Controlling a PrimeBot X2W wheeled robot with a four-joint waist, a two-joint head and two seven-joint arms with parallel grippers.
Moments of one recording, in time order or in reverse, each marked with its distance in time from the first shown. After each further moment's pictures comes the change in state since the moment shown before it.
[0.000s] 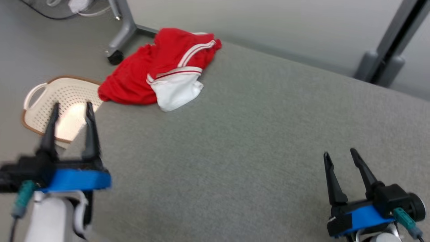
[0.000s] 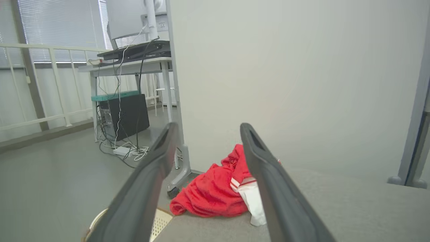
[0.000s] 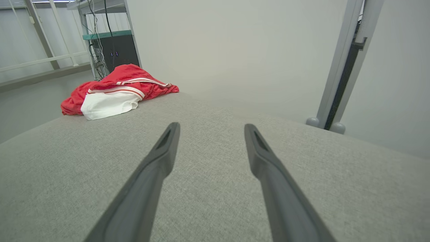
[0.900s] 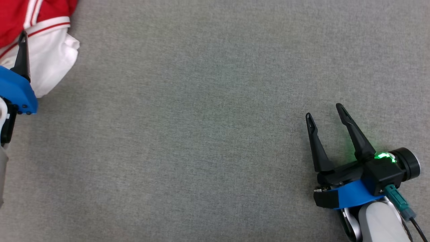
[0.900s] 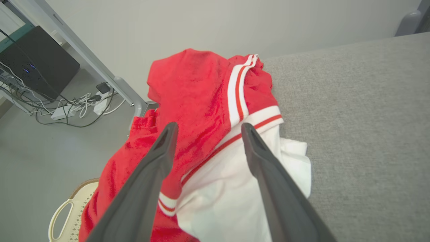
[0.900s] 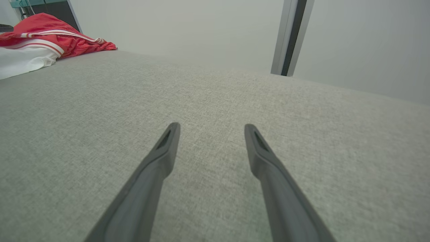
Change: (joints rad) left arm -0.643 0.368 -0.274 0.606 -0.156 -0.044 0.209; right arm -0.141 0.000 0.091 -0.132 -0.099 0.000 0.000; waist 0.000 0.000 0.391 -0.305
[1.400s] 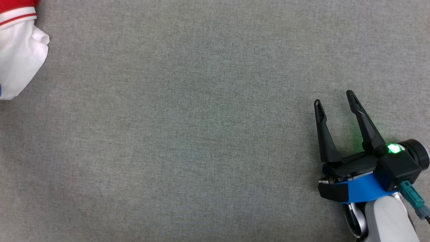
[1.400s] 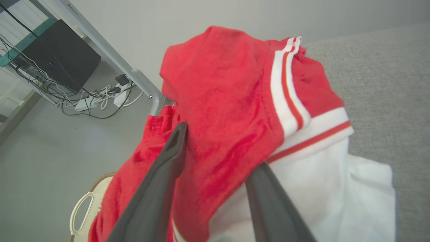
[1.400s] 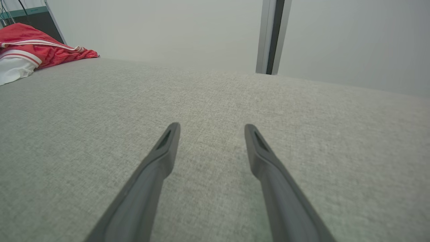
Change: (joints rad) left arm -0.169 0.040 -0.025 0.248 0.022 0.033 -0.070; right arm -0.023 0.001 -0.018 -0.062 0.041 0.000 -0.003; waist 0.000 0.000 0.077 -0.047
